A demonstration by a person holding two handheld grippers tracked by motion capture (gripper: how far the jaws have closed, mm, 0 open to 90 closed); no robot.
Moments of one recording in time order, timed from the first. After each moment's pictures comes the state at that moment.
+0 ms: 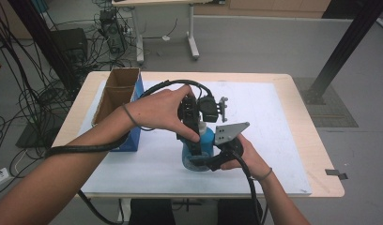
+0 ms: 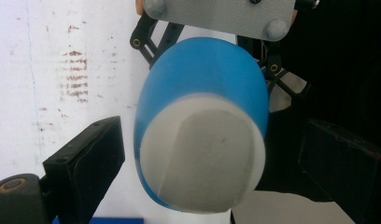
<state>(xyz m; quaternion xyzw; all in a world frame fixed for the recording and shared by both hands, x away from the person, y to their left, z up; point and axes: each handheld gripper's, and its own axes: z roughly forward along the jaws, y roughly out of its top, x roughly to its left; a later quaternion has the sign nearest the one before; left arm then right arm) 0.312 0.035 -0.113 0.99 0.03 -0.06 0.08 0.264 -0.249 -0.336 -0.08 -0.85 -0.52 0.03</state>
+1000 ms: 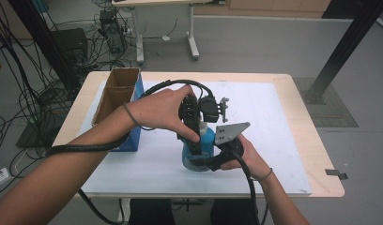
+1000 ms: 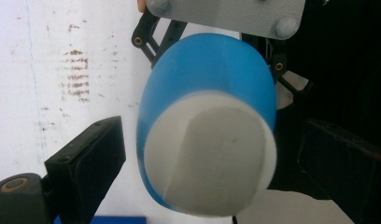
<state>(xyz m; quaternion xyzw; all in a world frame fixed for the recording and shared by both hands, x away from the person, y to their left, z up) 0.312 0.031 -0.115 0.99 0.03 -0.06 0.07 0.262 -0.250 -0.335 -0.08 -0.85 -0.52 0.02</state>
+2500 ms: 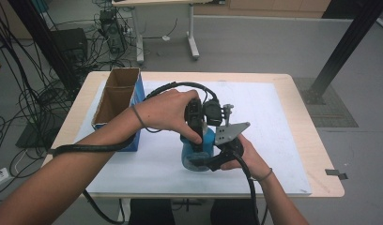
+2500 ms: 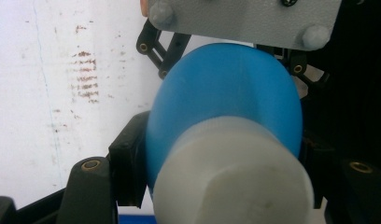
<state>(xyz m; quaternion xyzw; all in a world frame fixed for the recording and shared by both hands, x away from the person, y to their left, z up) 0.304 0.016 -0.120 1.00 0.01 -0.04 0.05 0.263 -0.249 -0.334 -0.08 -0.85 -0.52 0.02</state>
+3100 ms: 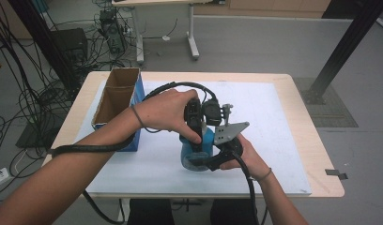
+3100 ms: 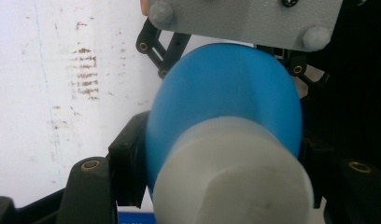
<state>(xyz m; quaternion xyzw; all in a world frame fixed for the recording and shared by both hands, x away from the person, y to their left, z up) 0.303 0.017 -0.120 1.00 0.02 -0.04 0.05 0.263 -0.247 -0.334 -0.08 -0.85 -0.52 0.02</state>
